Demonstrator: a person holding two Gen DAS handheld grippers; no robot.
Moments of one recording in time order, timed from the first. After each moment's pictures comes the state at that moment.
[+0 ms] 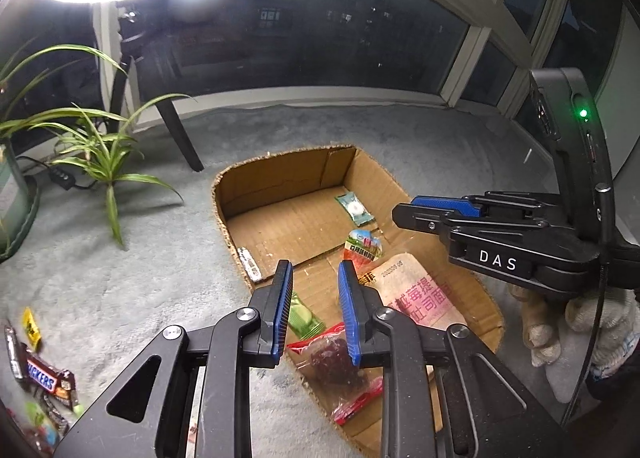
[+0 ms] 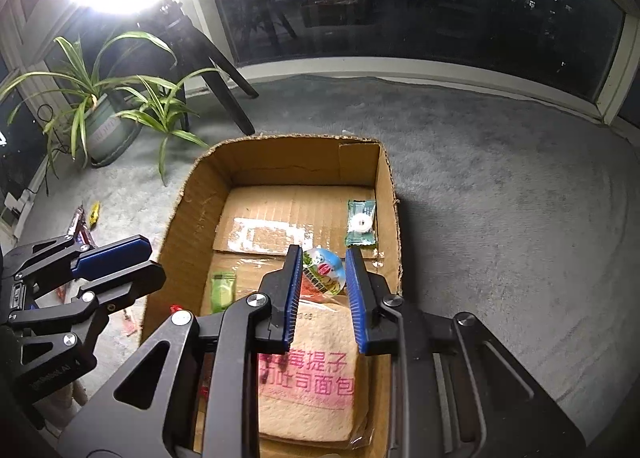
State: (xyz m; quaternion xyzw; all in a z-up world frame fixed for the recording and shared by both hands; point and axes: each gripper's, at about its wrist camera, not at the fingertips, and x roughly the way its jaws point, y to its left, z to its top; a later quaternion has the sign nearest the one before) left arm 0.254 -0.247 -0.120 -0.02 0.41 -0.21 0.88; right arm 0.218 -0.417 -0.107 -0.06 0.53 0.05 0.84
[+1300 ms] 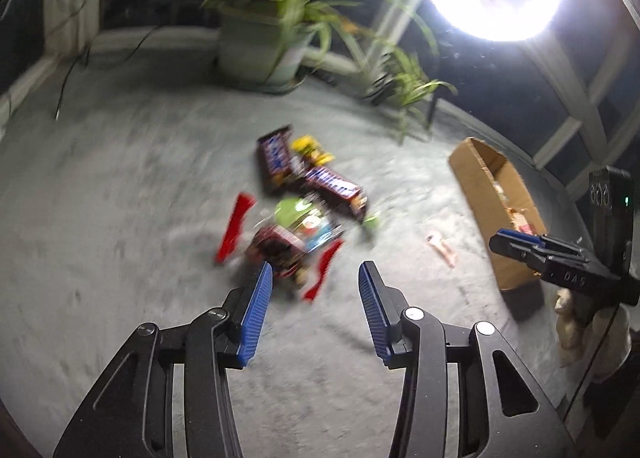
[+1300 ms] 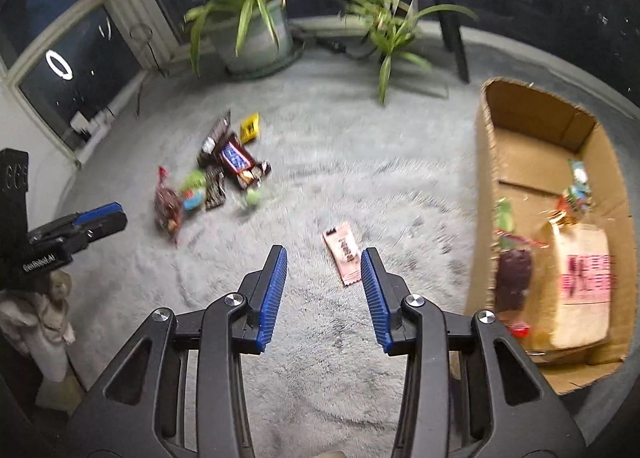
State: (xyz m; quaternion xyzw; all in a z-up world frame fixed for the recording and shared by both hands) left arm 0.111 0.027 -0.153 -0.17 0.45 -0.03 0.88; right arm 0.126 -0.223 -0.166 -0.09 0.58 0.18 0.79
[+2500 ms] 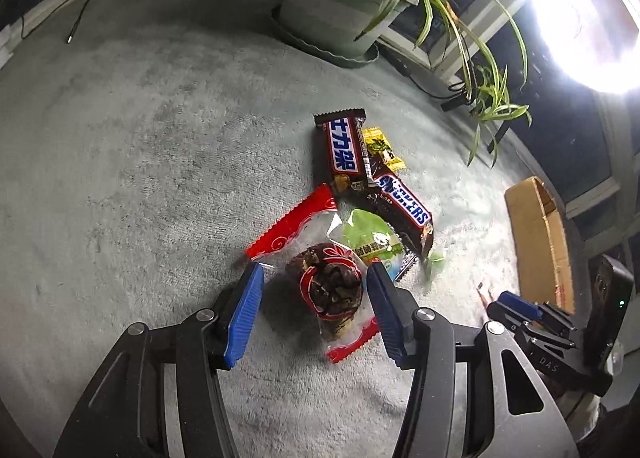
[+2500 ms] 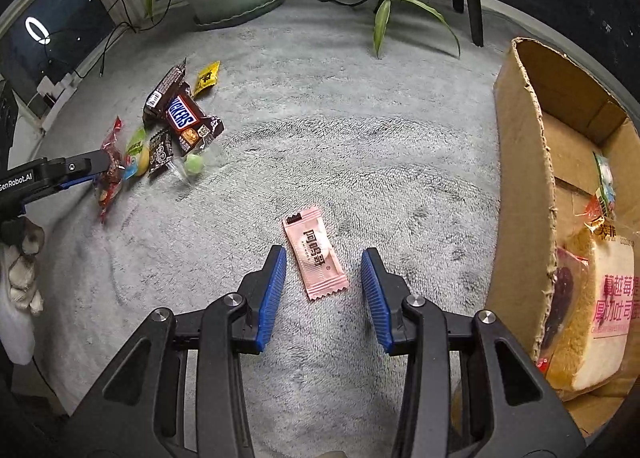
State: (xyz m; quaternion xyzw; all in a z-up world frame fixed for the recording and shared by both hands) left arm 0.161 0.050 -0.202 -0.25 0.49 0.03 0.84; right arm 0.149 -0.222 -0.219 -0.14 0.61 0.16 0.76
